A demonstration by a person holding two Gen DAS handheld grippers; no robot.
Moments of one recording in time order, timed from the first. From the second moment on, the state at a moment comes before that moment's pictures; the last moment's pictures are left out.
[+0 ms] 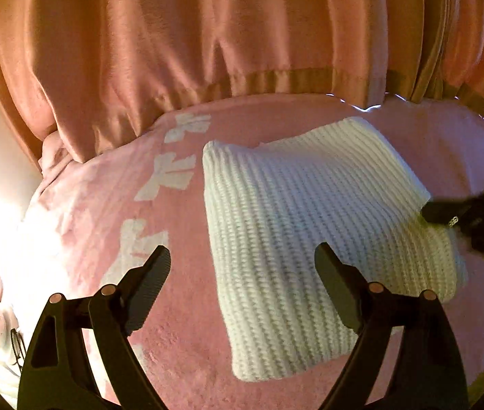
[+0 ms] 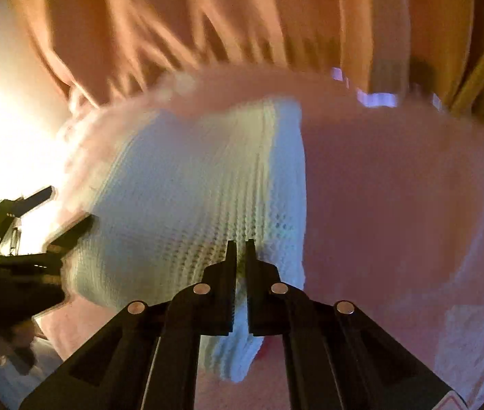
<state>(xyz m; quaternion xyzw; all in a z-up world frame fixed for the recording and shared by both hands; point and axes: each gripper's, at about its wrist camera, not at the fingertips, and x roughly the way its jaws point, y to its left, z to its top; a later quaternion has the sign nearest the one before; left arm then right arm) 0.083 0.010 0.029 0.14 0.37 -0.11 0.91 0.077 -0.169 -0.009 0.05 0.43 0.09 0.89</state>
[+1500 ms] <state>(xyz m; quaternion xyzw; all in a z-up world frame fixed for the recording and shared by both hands) 0.002 0.010 0.014 0.03 0.33 -0.05 0.94 -0.027 -0.157 -0.041 0.02 0.38 -0.03 0.92</state>
